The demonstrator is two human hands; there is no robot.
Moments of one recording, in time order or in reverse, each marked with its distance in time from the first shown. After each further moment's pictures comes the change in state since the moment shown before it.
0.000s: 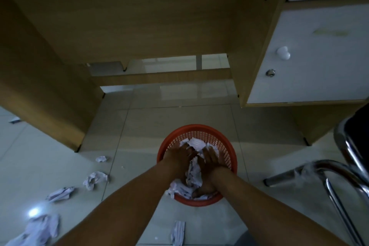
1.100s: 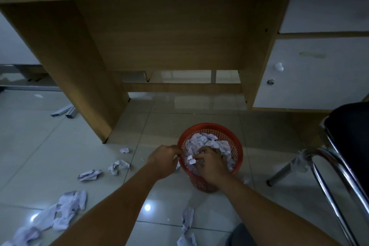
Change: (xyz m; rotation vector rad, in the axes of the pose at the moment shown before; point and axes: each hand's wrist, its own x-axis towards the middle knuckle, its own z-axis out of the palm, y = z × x) left_hand -0.144 0.000 0.023 -0.693 0.504 -0.327; right_hand -0.080 -0.057 -0.007 0.575 0.676 -0.059
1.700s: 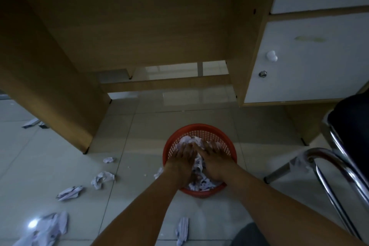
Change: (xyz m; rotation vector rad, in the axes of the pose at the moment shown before) left_hand 0.082 0.035 0.077 0.347 -0.360 0.084; right_hand 0.052 0.070 0.002 -0.217 -0.348 0.005
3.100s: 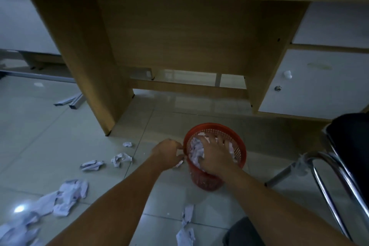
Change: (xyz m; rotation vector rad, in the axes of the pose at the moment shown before) left_hand -0.118 -0.061 -0.025 -0.409 0.344 -0.175; right_hand -0.066 -0.102 -0.031 -0.047 0.346 0.001
